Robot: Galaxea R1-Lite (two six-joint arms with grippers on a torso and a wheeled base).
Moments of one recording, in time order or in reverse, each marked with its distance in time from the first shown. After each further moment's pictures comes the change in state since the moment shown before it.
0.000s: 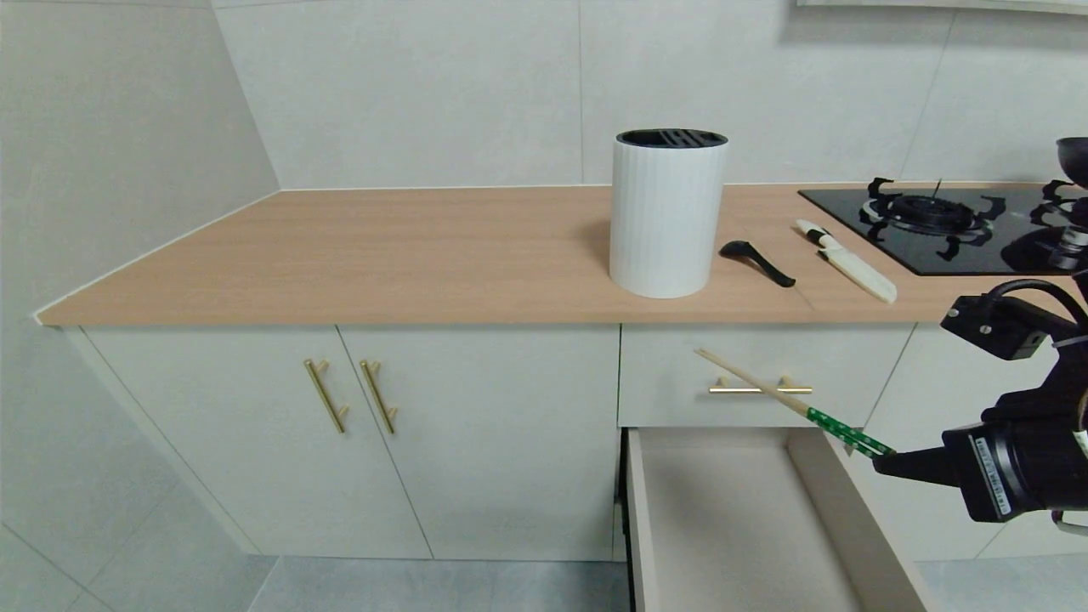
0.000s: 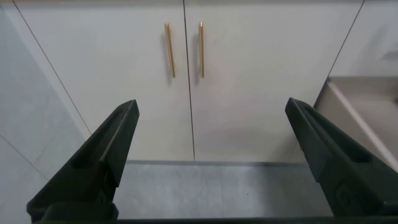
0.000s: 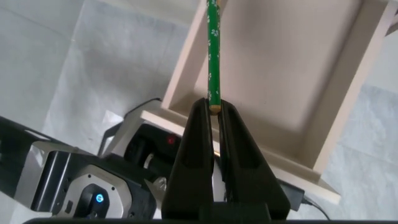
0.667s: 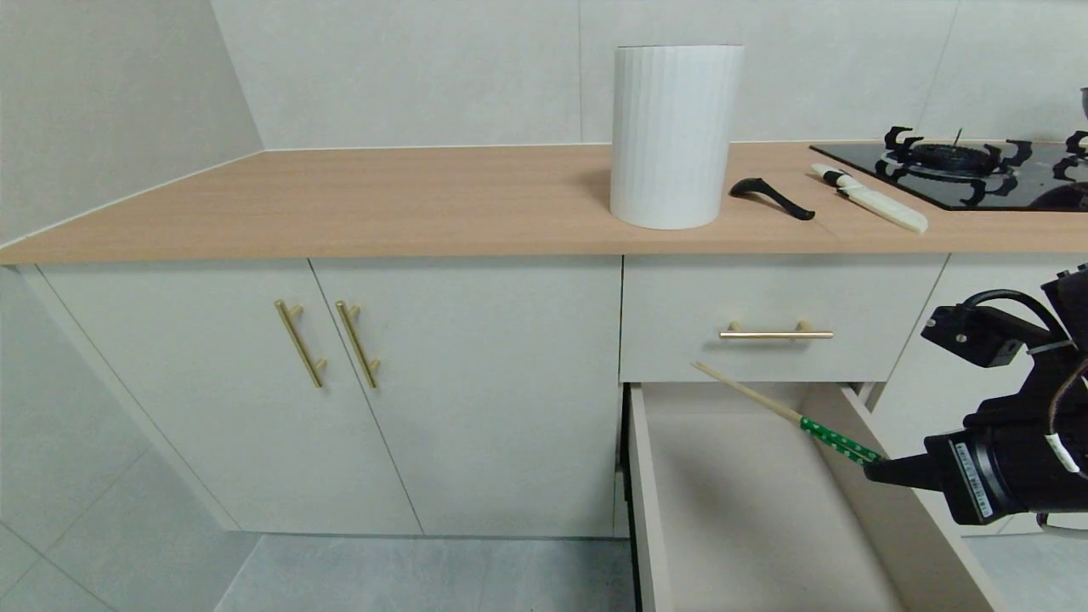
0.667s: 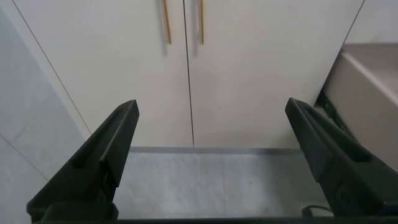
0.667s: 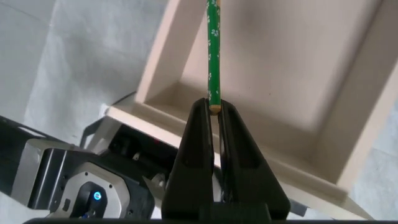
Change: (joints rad) left arm 0.000 0.000 0.000 0.000 0.000 0.000; right arm 0.001 0.037 0.001 0.000 -0.002 0.000
